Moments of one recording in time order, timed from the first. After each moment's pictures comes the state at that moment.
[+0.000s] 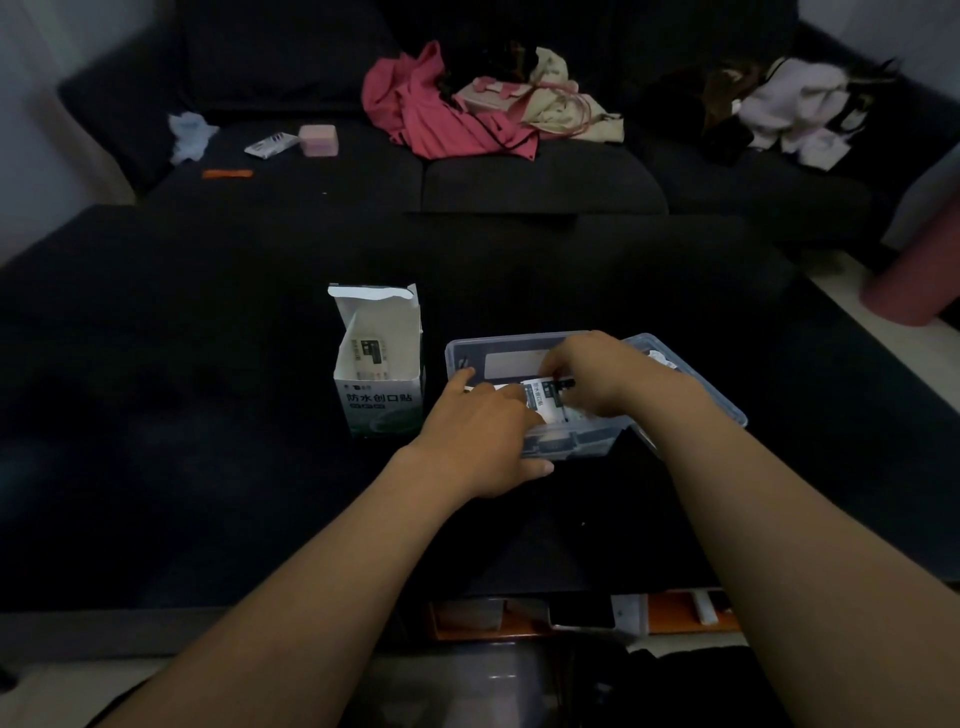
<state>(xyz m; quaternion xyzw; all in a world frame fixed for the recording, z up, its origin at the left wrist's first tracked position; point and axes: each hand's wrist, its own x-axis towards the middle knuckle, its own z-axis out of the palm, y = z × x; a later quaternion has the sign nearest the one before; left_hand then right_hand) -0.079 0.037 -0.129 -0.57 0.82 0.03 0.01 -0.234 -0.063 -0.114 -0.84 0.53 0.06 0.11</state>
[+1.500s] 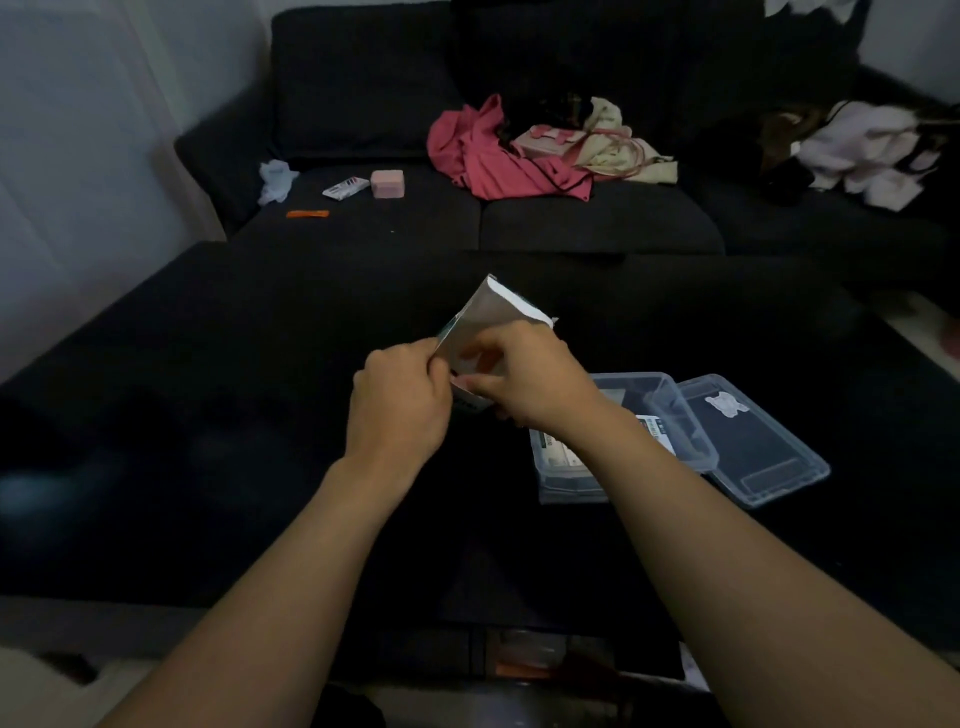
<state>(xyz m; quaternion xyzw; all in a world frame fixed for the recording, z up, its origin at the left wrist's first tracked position) 0.027 0.065 -0.083 -0.73 0.58 0.02 -0.36 -0.108 -0.007 -0.069 -0.85 0.43 -0.19 0.23</state>
